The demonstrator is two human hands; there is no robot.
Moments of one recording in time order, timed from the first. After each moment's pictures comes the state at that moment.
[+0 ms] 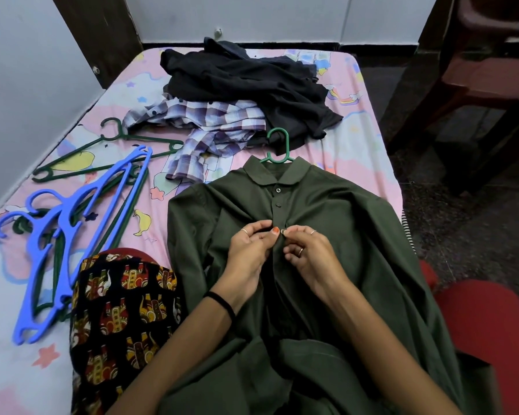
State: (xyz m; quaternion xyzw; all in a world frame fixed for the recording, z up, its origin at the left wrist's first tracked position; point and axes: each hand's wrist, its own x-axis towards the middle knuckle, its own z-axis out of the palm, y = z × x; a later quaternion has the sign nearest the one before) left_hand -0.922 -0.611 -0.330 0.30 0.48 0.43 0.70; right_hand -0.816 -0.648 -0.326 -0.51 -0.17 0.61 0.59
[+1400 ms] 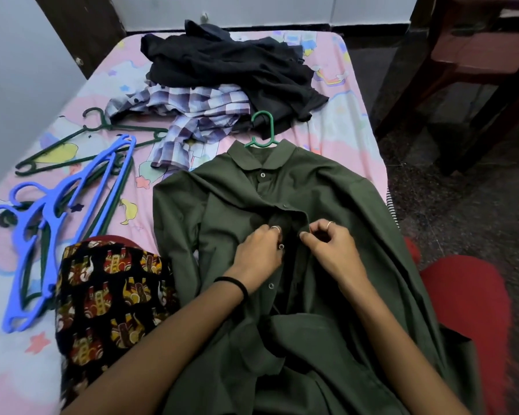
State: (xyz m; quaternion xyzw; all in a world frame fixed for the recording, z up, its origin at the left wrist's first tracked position) left_hand -0.900 -0.630 -0.357 0.83 0.51 0.04 0.22; right_hand -0.768 -0.690 -0.345 -0.76 -0.42 0.31 0.40
